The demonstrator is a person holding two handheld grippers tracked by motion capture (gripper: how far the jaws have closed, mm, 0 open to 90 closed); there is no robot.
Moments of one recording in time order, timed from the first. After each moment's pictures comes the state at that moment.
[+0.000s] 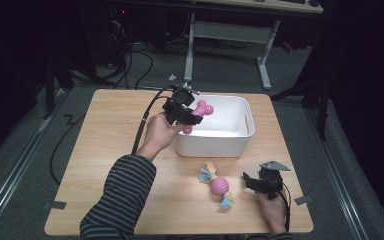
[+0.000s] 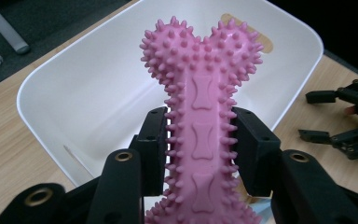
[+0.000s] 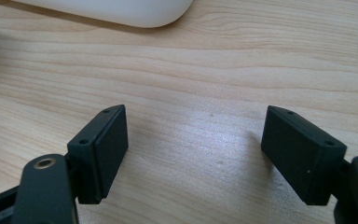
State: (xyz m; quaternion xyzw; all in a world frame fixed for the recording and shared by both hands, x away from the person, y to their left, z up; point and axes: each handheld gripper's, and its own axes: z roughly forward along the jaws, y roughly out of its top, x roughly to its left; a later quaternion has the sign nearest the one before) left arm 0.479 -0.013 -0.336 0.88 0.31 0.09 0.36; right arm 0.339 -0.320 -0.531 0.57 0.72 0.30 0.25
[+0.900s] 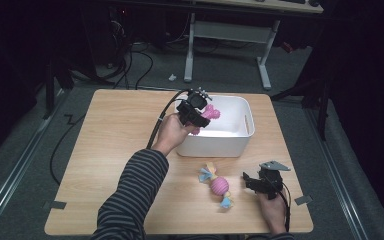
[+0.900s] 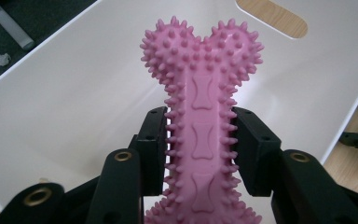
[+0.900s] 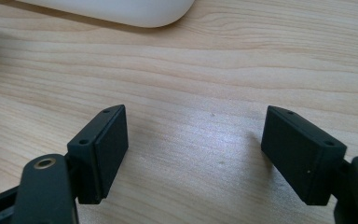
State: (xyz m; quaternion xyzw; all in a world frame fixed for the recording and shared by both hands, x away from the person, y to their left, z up) left arm 0.500 -0.049 -0.367 0.89 0.29 0.11 0.32; right arm 0.339 -0.320 -0.531 0.57 0.73 0.30 0.25
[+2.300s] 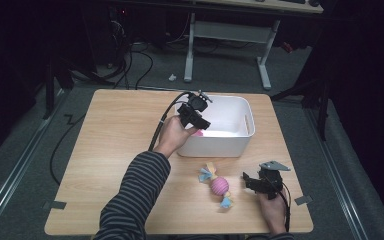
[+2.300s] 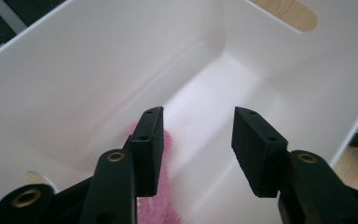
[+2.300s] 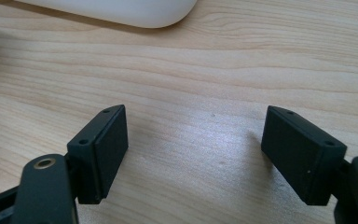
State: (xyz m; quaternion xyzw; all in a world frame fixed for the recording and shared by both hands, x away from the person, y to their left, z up) left arm 0.498 -0.049 -0.372 0.89 0.30 0.10 0.32; right arm 0.339 -0.319 -0.531 0.57 0.73 0.30 0.25
